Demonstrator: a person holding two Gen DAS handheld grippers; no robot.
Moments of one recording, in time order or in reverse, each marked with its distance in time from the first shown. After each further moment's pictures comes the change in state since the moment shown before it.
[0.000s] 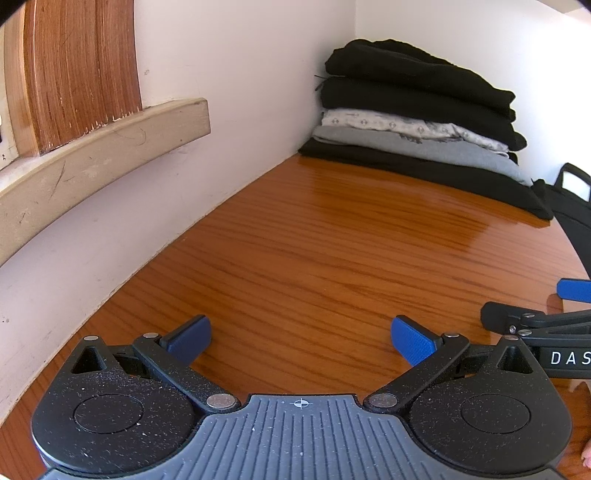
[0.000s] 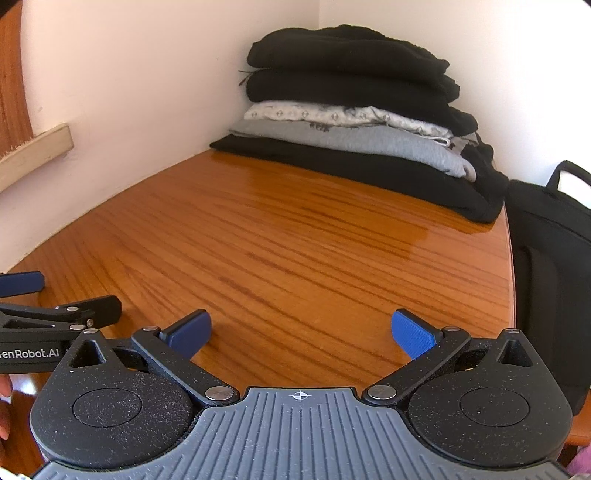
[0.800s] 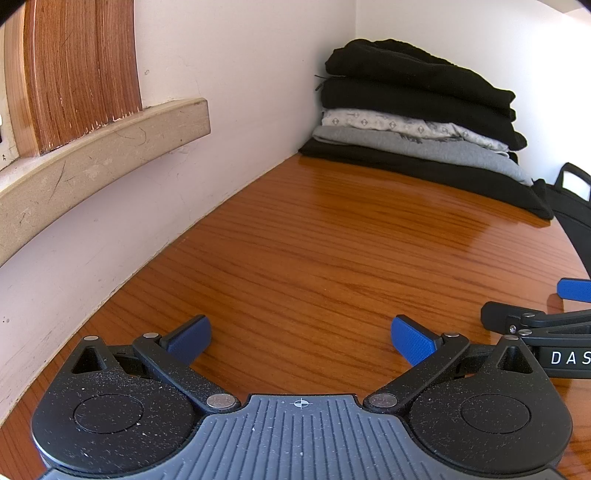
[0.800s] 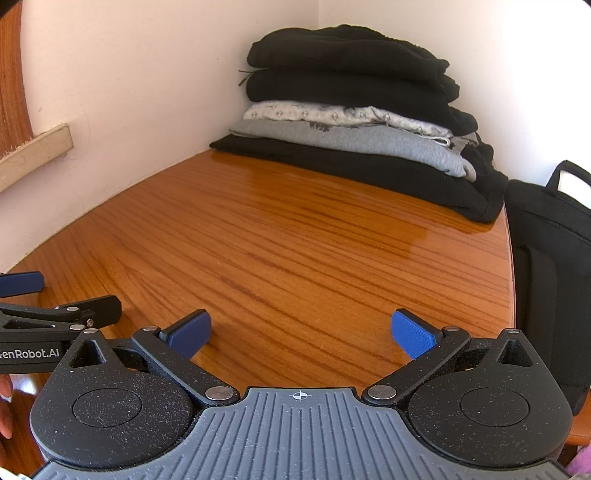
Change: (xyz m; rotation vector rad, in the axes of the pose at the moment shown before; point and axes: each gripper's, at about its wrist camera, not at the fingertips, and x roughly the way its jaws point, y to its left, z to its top) left arm -0.001 0.000 0.000 -0.001 0.004 0.000; right arm 0.001 -0.001 0.000 0.001 -0.001 0.000
